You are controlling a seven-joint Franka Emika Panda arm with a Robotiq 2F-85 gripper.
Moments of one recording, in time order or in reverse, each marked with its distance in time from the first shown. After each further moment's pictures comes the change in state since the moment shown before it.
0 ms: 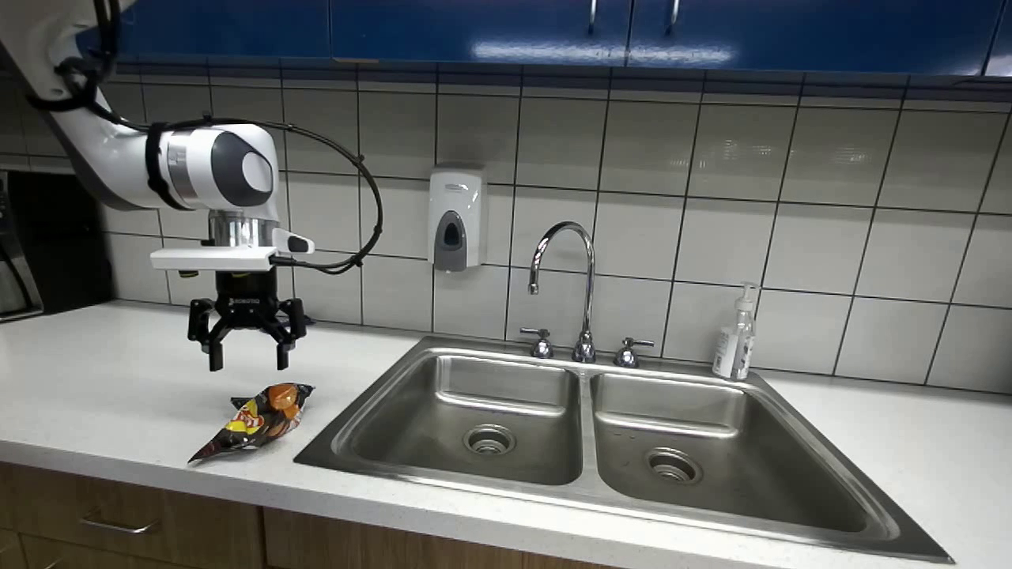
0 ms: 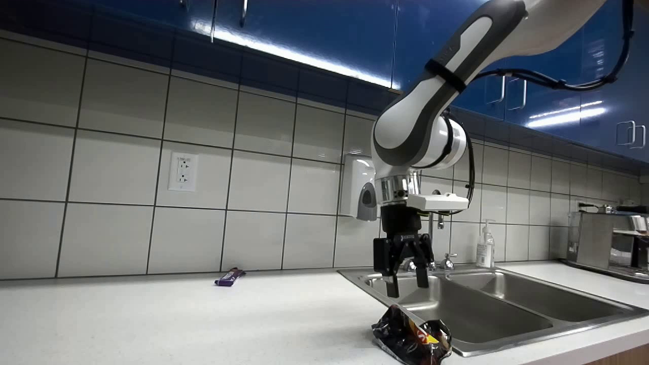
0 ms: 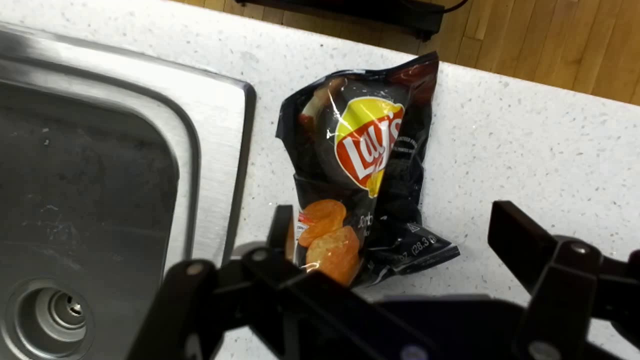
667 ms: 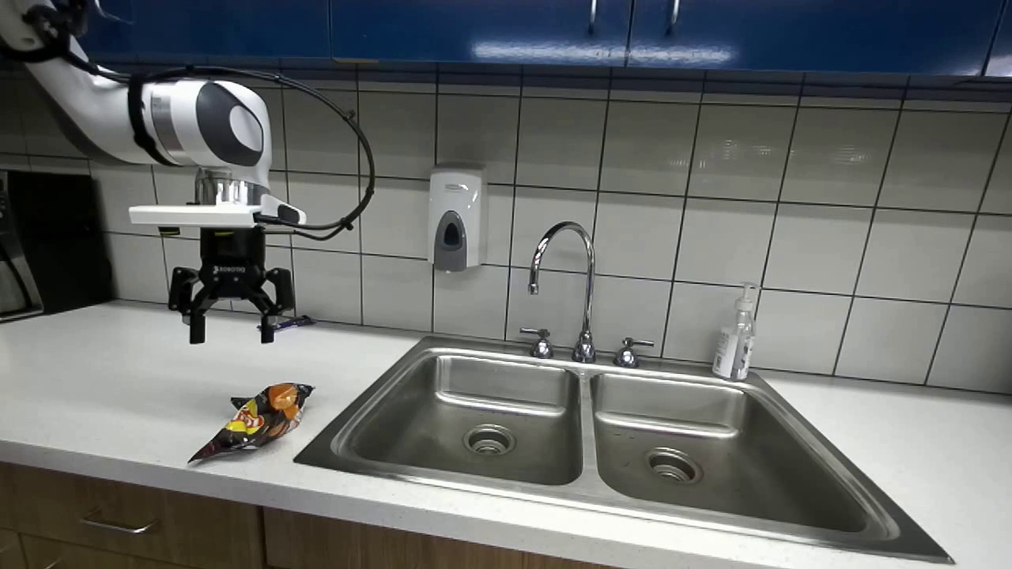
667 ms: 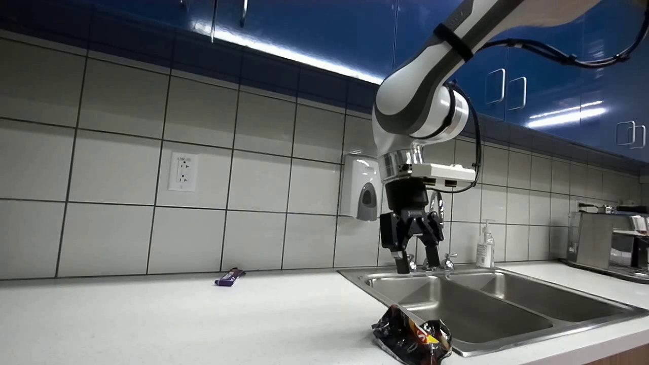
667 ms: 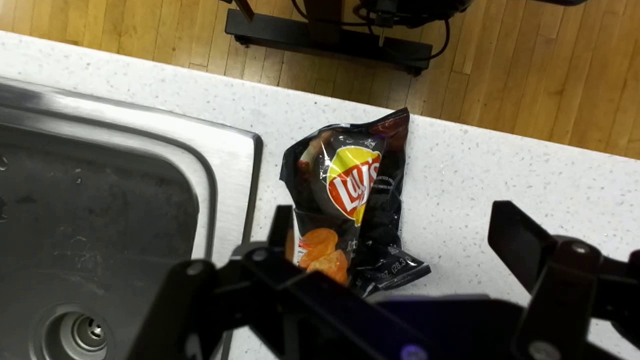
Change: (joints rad) arm 0.000 -0.101 0.012 0.031 0.027 -0.201 0.008
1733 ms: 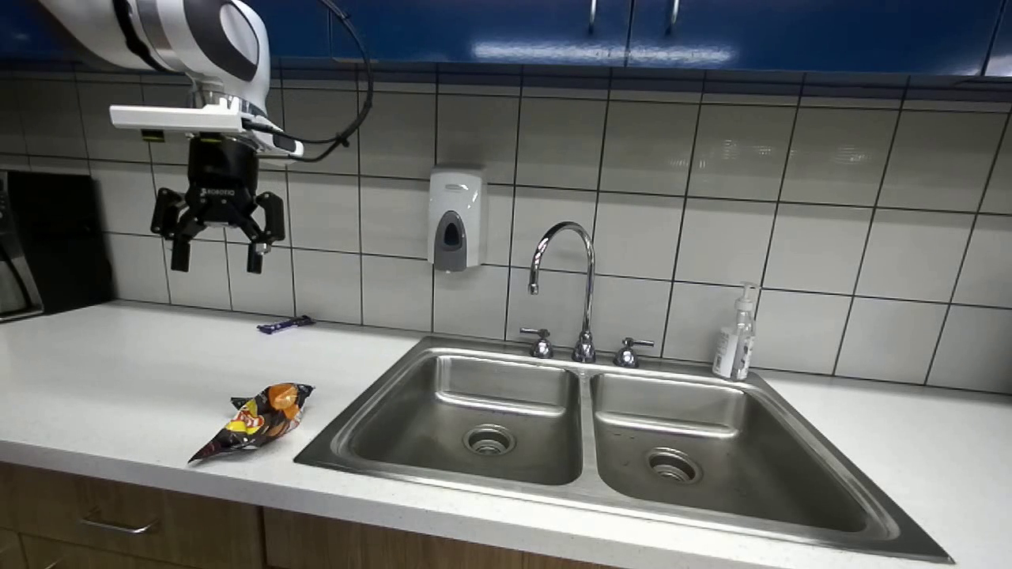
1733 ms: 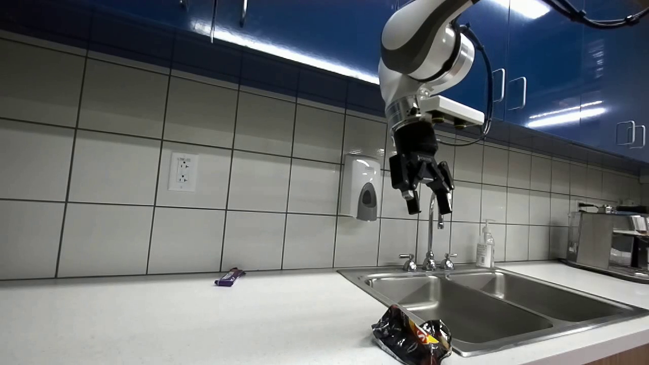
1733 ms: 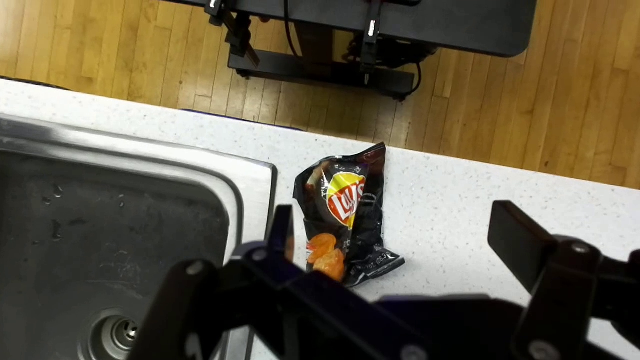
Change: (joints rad) arm -0.005 -0.123 -0.012 0.147 0.035 -0.320 -0.010
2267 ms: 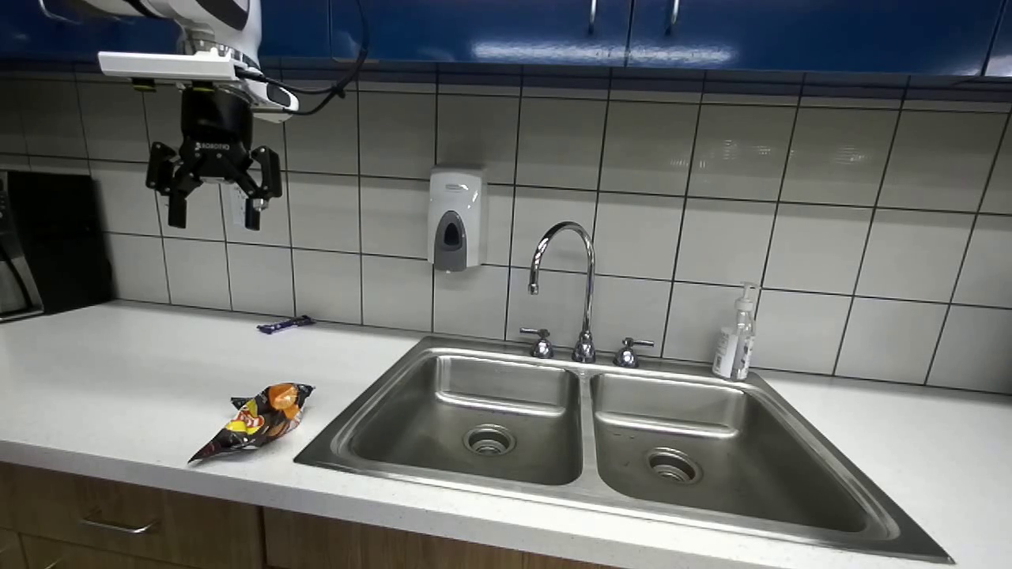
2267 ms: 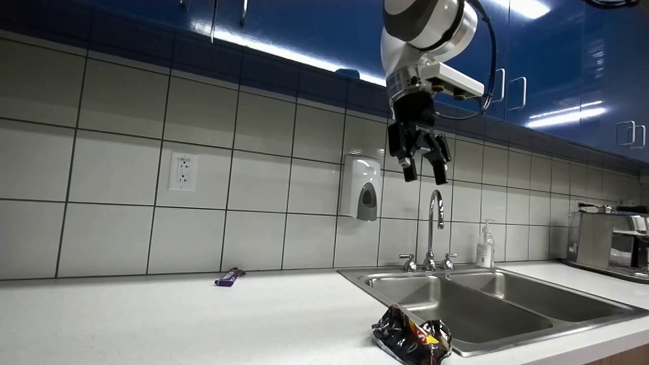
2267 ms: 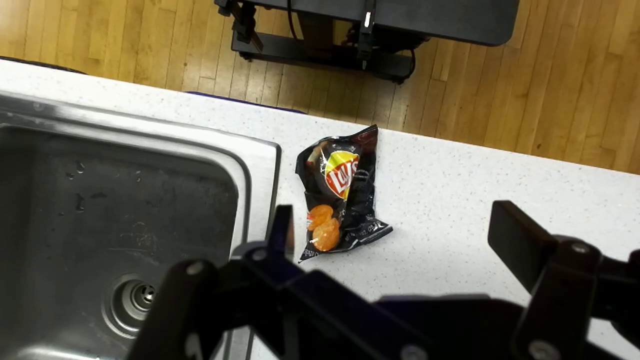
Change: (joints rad) arm 0.000 -0.038 0.005 0.101 0.000 -0.088 -0.001
